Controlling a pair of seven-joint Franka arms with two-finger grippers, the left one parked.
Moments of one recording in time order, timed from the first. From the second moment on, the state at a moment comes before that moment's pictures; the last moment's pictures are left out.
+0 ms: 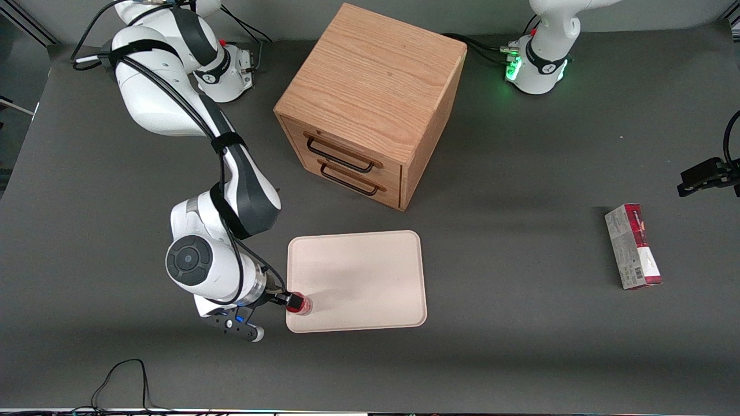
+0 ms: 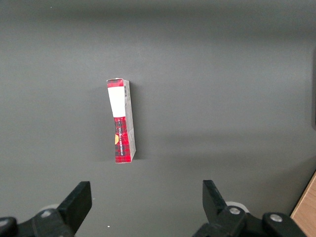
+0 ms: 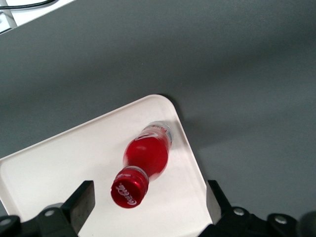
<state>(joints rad) 0.33 0.93 0.06 -0.88 0.01 1.87 0.72</state>
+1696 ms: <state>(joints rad) 0.13 -0.03 -0.10 -1.77 0.03 1.63 0.04</state>
